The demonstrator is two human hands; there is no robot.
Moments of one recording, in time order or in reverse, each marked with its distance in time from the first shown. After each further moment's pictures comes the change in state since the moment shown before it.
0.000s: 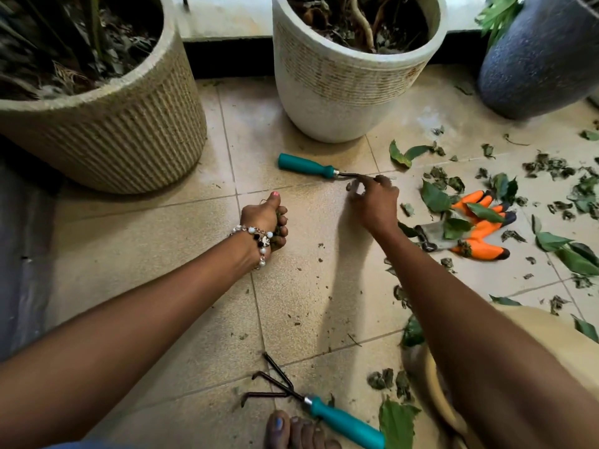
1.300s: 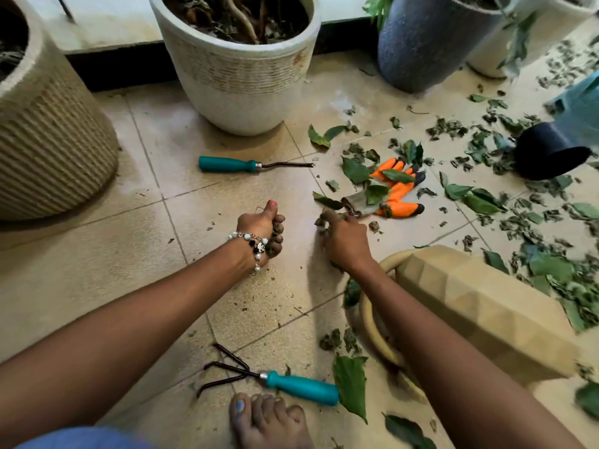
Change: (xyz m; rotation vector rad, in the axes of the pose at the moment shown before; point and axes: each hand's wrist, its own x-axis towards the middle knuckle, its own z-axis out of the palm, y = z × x) left_hand -0.045 -0.049 0.078 0.145 -0.172 -0.053; right_hand -0.107 0.076 -0.021 -0.093 -0.169 0.182
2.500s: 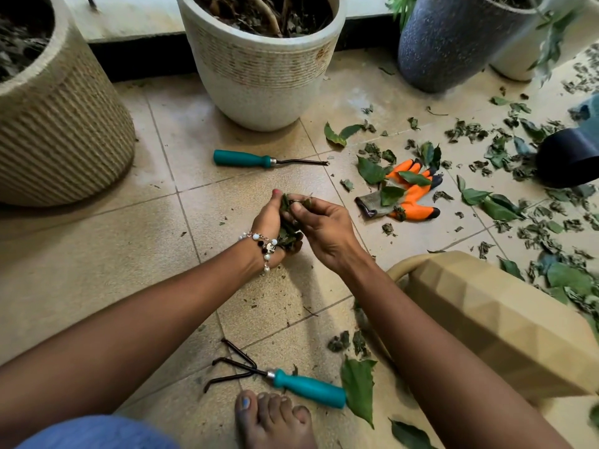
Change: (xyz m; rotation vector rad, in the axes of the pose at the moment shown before) left_hand 0.000 0.001 -0.004 -0.155 -0.113 -0.118; right_hand -0.026 -0.081 -0.024 1.727 -0.275 0.034
